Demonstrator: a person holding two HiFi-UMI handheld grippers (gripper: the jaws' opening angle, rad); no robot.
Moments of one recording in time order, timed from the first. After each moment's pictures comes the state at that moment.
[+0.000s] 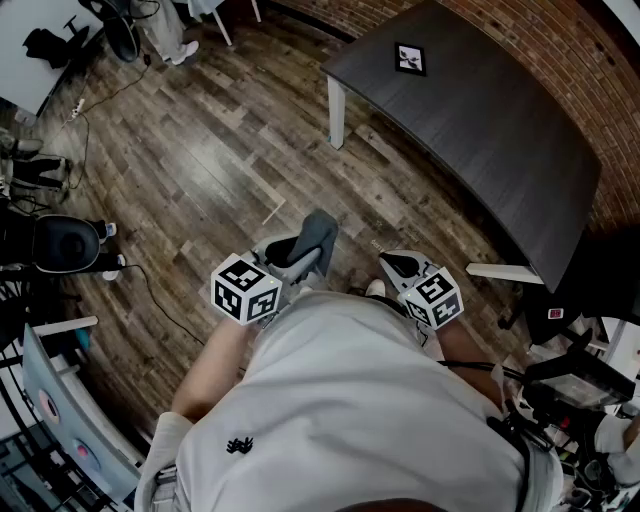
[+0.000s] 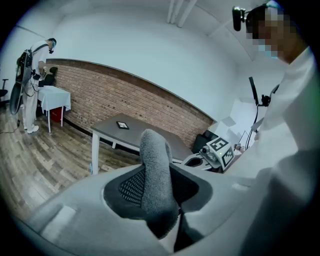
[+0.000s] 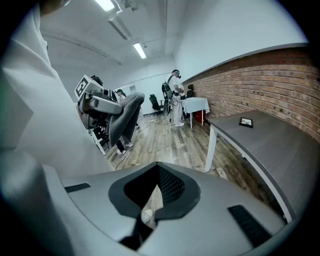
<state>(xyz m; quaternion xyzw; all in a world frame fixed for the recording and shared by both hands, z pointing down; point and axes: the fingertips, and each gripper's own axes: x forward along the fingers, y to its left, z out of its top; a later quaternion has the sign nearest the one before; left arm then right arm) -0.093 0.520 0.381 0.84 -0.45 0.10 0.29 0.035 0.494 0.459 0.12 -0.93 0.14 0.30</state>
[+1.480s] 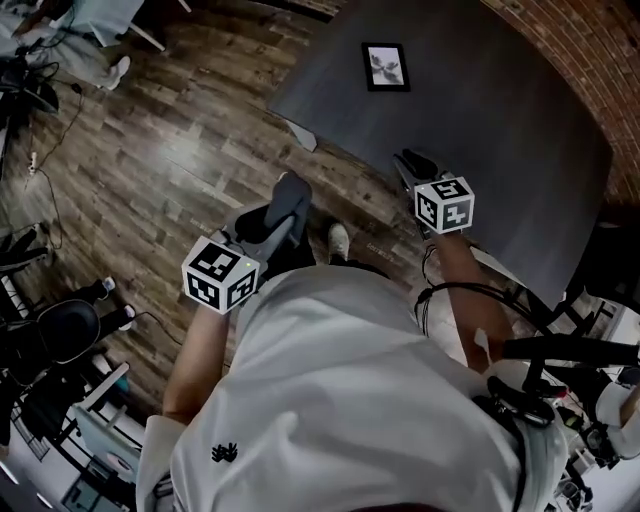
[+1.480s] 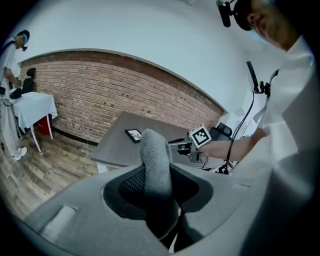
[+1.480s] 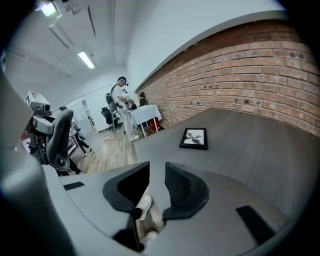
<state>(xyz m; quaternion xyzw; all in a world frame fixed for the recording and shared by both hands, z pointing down) -0.231 0.128 0.418 0.85 -0.41 0.19 0.28 -0.041 -0.019 0.524 0.35 -0.87 0.22 0.25</state>
